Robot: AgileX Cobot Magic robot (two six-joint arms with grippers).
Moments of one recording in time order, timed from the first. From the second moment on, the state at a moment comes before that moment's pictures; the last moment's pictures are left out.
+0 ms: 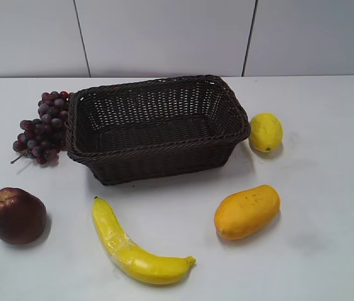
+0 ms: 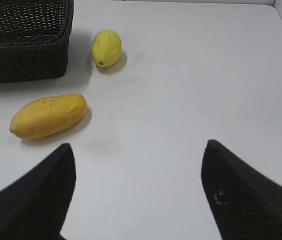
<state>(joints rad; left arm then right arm) 0.05 0.00 -0.48 -0.24 1.08 0.11 0.04 0.00 -0.50 0.10 1.04 -0.05</state>
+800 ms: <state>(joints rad) 0.05 0.12 -0.50 -0.32 1.08 0.12 0.04 0.00 -0.50 0.10 1.04 -0.05</state>
